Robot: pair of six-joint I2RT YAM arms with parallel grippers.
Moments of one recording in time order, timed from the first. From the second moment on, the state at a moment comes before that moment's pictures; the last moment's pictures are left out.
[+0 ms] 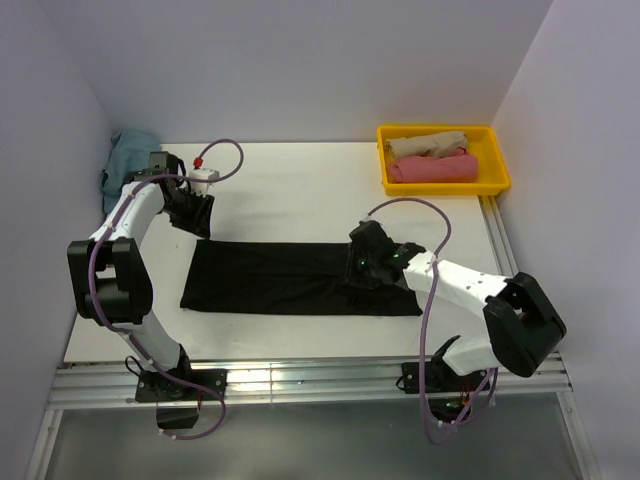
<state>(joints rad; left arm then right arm) 0.03 1.72 1.37 -0.88 0.32 0.40 0.66 1.37 0.77 -0.38 0.00 0.78</state>
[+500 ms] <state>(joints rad) 0.03 1.70 1.36 -0.88 0.32 0.40 0.77 1.34 0.83 -0.45 0.00 0.80</state>
